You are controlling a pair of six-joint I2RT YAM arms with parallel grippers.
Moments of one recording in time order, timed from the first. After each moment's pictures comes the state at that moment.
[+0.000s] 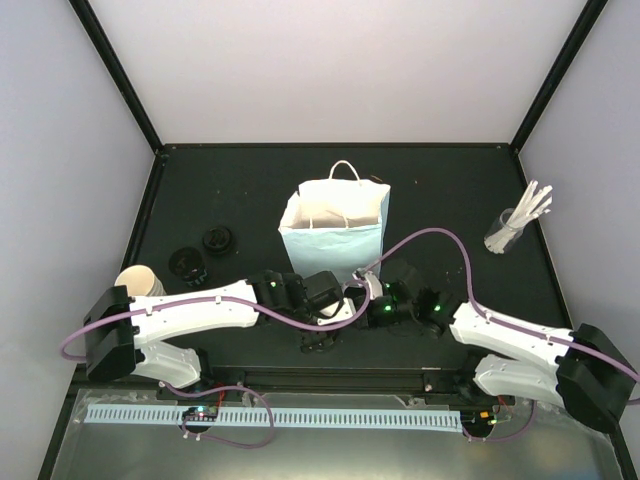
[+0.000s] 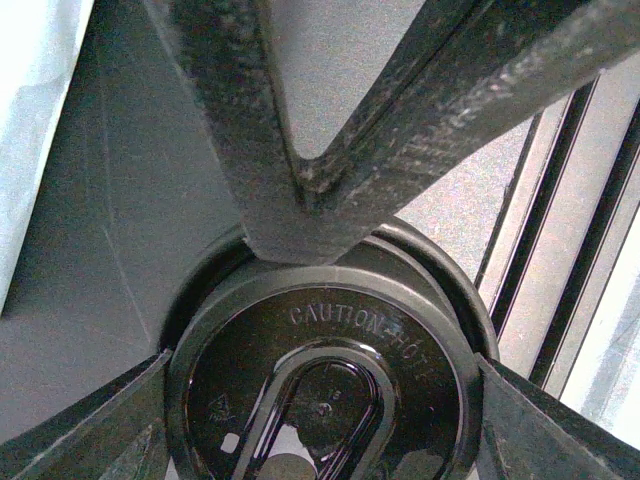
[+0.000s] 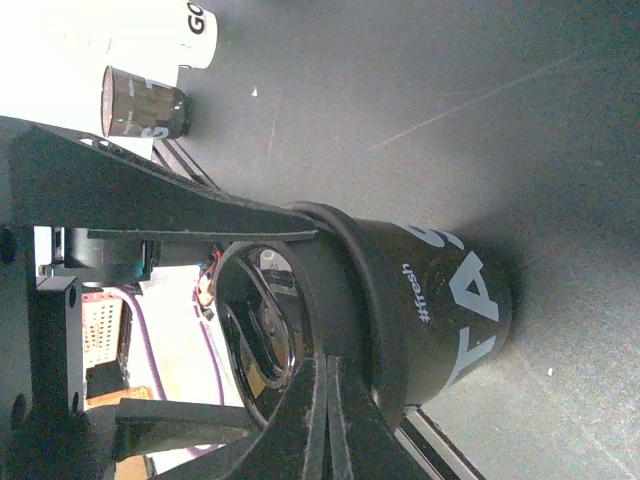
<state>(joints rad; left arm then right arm) -1.18 1.36 0.99 -0.84 0.00 0.07 0.89 1.08 0.49 -0.09 -0.53 0.86</state>
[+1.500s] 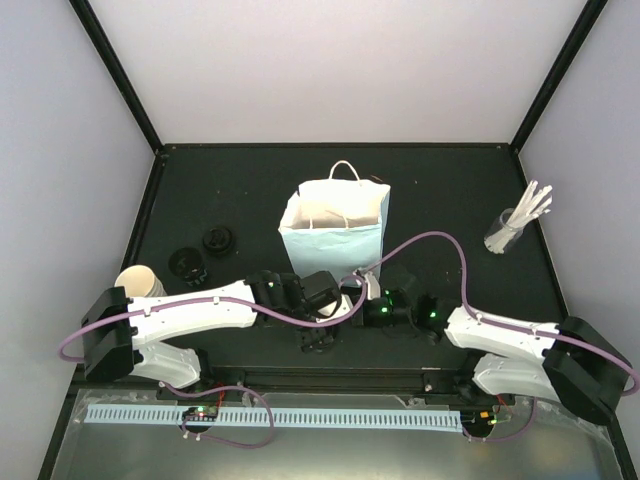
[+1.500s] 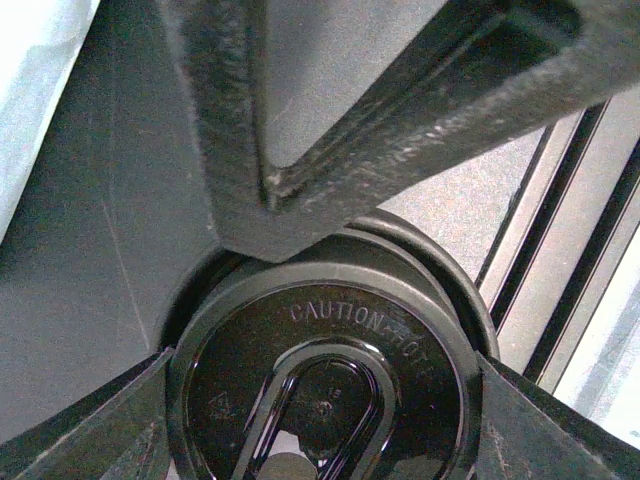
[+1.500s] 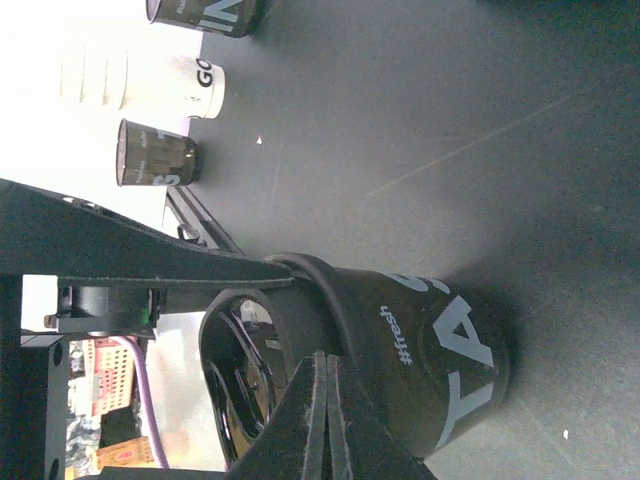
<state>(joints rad) -1.18 1.36 0.98 -0.83 0.01 -0.02 0.92 1.16 0.41 0.16 -0.46 0.97</state>
